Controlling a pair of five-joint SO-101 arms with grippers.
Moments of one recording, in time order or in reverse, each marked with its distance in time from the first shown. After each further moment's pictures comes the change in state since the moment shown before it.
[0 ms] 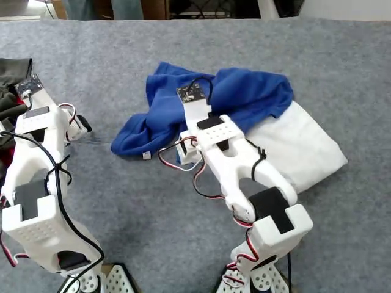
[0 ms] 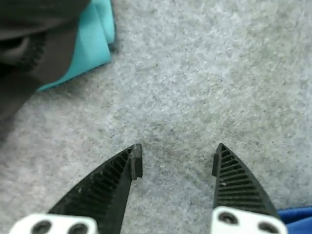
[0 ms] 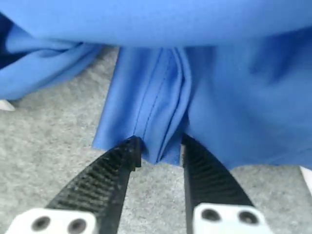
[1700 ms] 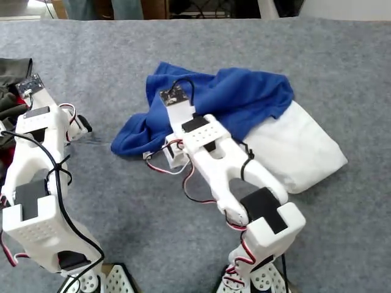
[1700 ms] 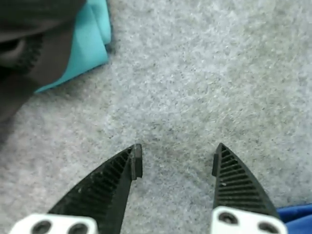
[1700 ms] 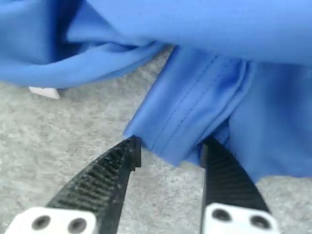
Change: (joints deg) left arm 0.2 0.0 0.0 0.0 -1.0; right arm -6.2 0.9 -3.6 3.3 0.0
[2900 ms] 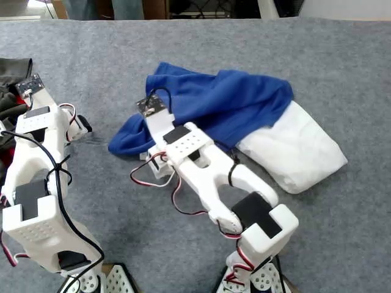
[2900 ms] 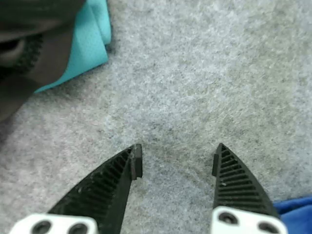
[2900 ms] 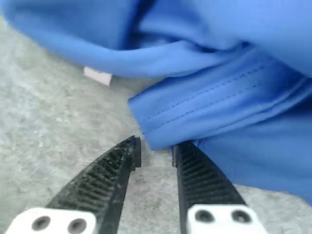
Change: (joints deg) left arm 0.0 0.0 0.0 0.0 0.0; right arm -7.9 0.0 0.0 -0.6 1.8
